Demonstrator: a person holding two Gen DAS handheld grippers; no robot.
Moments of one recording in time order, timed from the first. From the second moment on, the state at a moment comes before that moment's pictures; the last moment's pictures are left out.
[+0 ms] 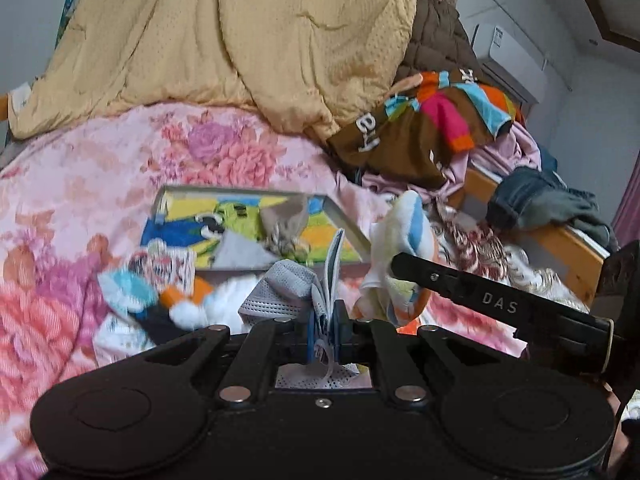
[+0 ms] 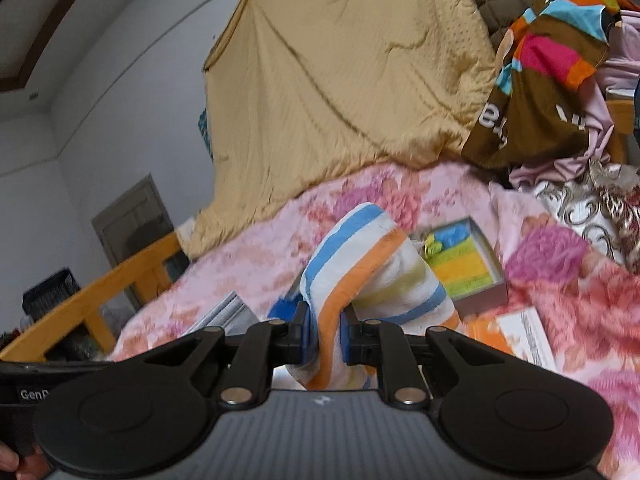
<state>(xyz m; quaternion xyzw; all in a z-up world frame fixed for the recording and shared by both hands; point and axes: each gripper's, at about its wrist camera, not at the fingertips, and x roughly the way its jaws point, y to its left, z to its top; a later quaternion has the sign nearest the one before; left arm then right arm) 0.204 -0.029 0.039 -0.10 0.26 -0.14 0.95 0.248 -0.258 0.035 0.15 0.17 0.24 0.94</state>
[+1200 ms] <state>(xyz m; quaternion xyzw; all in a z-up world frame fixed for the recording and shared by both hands) 0.447 -0.033 -0.001 -0.08 0.26 -0.04 0.96 0.466 -0.255 0.002 0.18 0.22 0.21 0.94</state>
